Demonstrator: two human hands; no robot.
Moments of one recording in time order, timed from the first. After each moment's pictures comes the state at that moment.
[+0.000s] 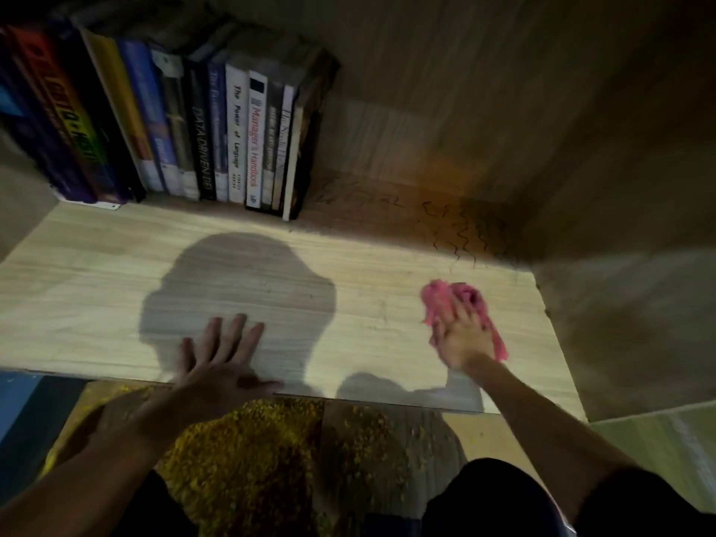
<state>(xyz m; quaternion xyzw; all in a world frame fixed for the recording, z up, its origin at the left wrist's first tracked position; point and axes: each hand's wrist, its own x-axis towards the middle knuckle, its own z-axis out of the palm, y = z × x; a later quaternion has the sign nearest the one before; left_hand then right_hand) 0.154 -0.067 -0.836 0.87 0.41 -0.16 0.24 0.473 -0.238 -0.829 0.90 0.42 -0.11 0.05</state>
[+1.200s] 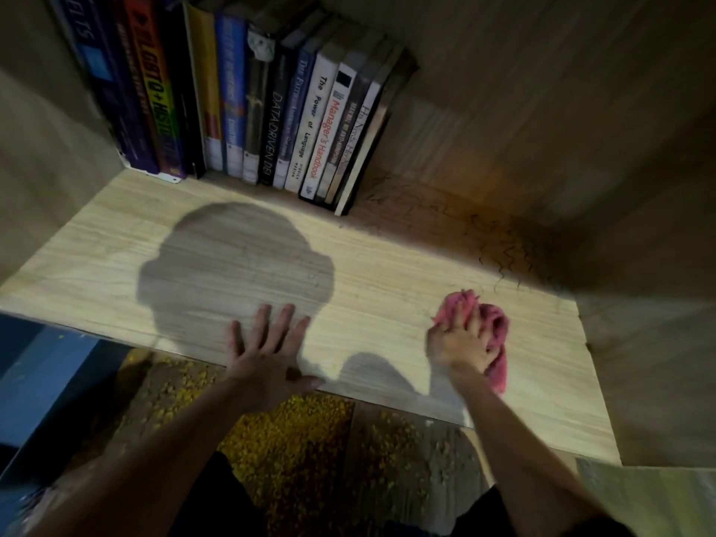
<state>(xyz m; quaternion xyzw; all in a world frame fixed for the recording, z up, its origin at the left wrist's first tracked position) 0.151 -0.062 -0.845 0.88 0.38 -0.16 0.23 0.407 -0.175 -0.833 0.96 0.25 -0.15 0.01</state>
